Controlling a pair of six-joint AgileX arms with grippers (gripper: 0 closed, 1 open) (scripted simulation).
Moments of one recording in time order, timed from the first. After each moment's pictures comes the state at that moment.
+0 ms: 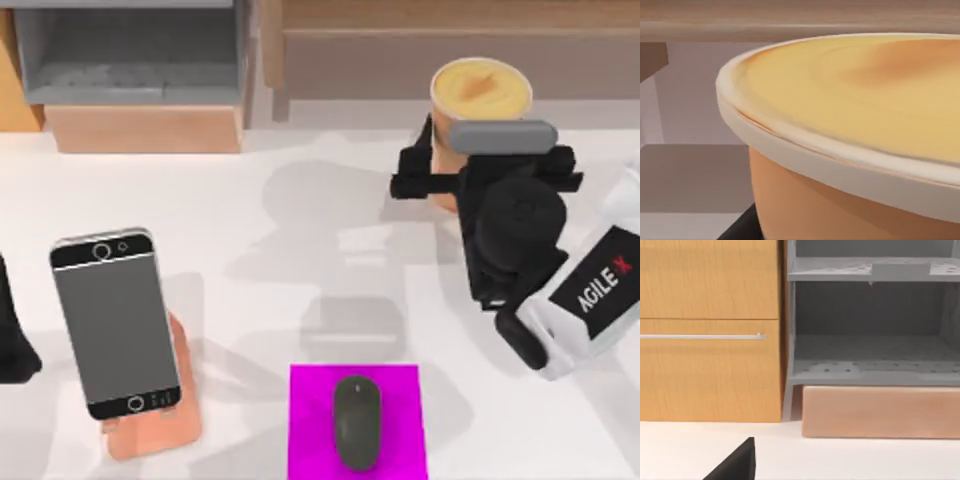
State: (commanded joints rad) left arm 0.00 0.00 0.00 0.00 0.00 0.00; right arm 0.53 2.24 0.84 1.40 0.55 0.01
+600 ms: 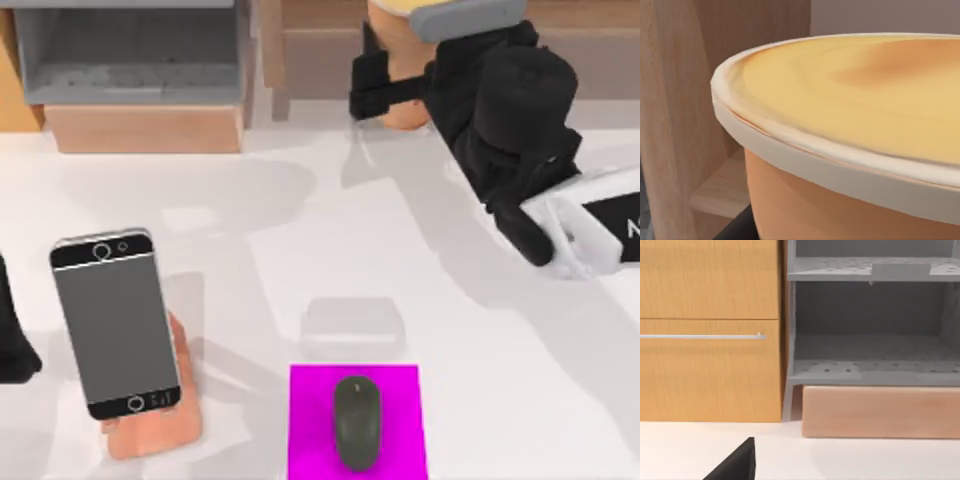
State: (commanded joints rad) left arm 0.00 0.00 0.00 0.00 0.00 0.00; right arm 0.52 1.98 1.03 0.97 0.25 0.00
